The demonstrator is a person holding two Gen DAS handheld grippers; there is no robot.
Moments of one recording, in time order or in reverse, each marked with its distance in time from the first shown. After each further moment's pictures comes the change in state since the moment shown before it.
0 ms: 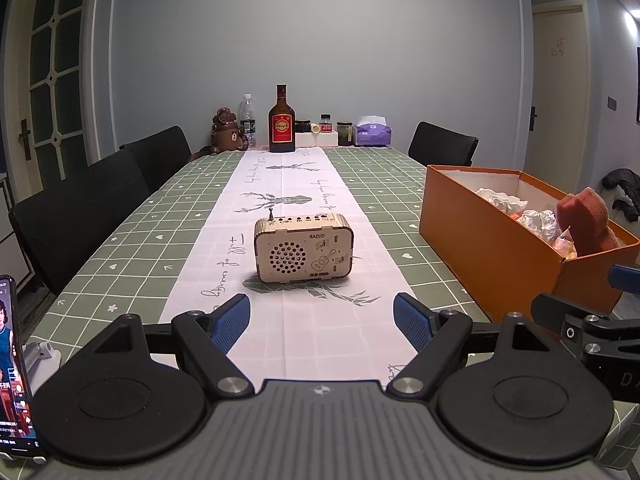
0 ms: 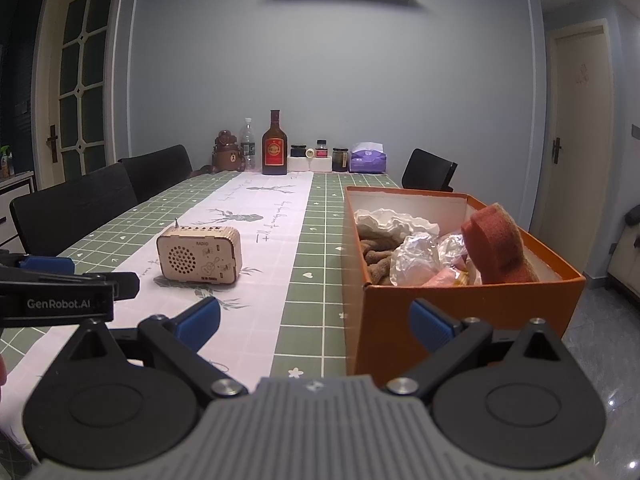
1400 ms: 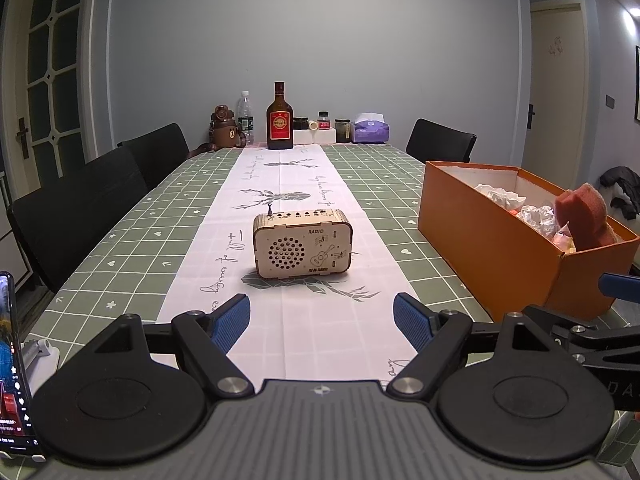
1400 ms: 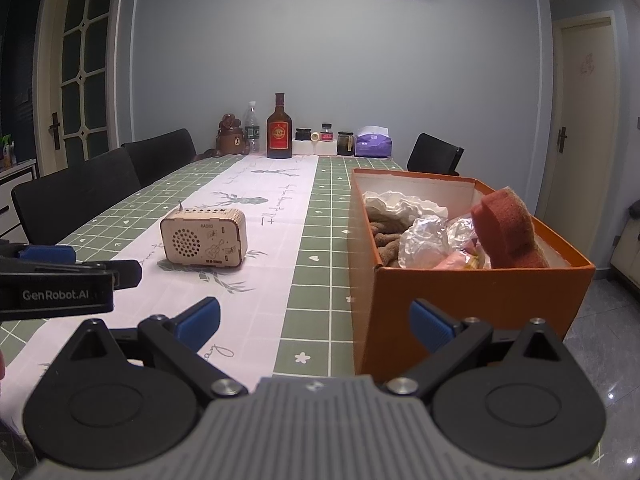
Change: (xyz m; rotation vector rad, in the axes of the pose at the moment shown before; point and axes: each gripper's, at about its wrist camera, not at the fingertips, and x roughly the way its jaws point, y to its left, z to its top) left arm 0.001 -0.001 -0.003 0.005 0.001 -0.006; right arm 0.008 0.003 -0.003 -0.004 0.049 0.012
